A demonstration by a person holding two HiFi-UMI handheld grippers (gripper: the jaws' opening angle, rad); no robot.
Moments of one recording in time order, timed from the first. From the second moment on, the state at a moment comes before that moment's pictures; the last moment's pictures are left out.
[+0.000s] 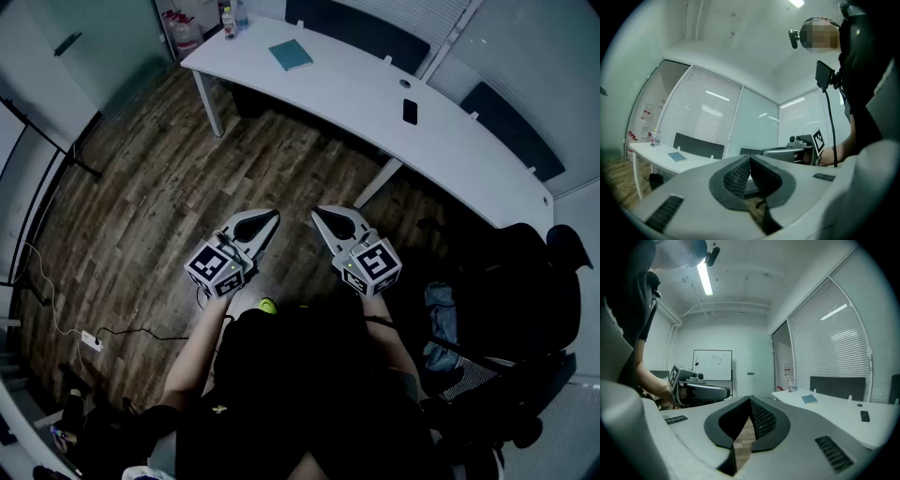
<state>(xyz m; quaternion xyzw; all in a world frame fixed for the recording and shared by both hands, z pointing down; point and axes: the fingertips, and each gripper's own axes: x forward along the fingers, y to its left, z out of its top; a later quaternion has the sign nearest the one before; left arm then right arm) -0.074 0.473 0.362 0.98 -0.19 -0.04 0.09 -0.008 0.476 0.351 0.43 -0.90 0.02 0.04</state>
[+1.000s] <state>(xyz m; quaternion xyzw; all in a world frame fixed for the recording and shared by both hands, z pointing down) -0.087 0.478 0.355 0.98 -0.18 -0.06 0.09 -0.036 0.480 0.359 0.42 -0.91 0.03 0.07</state>
